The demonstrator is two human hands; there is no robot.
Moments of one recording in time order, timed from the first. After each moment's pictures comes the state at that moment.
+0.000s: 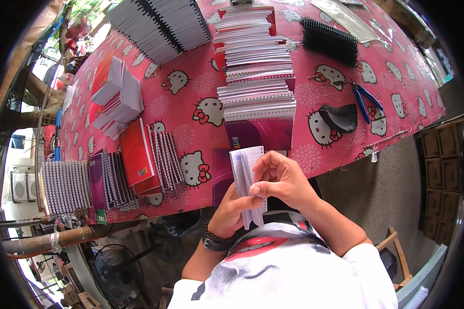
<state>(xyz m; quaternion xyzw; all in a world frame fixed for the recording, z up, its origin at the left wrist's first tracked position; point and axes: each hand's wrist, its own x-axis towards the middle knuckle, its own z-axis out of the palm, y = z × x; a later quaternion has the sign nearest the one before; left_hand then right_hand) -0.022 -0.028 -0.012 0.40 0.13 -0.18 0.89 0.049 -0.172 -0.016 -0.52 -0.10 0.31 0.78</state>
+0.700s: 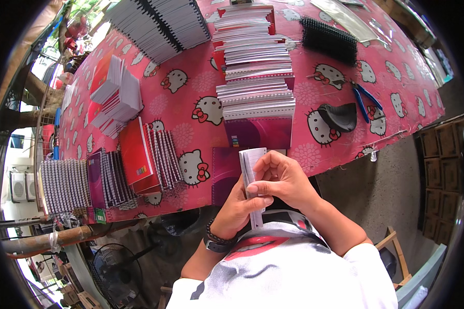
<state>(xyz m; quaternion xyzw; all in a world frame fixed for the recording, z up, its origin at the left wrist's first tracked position) -0.017 -0.035 -0.012 0.43 0.12 -0.22 0.87 0.049 -0.176 -0.017 -0.55 -0.11 0.33 0.76</state>
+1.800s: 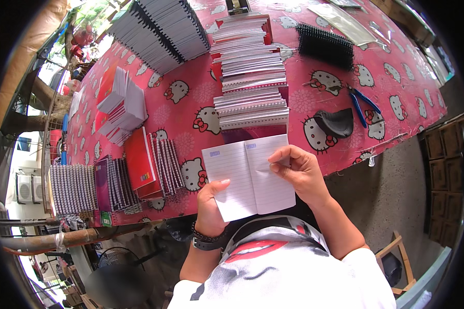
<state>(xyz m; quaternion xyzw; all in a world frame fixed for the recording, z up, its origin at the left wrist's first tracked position) -0.009 -0.014 0.000 0.32 0.21 -0.09 0.92 0.066 -0.201 -0.017 -0.52 -0.12 0.20 0.82</state>
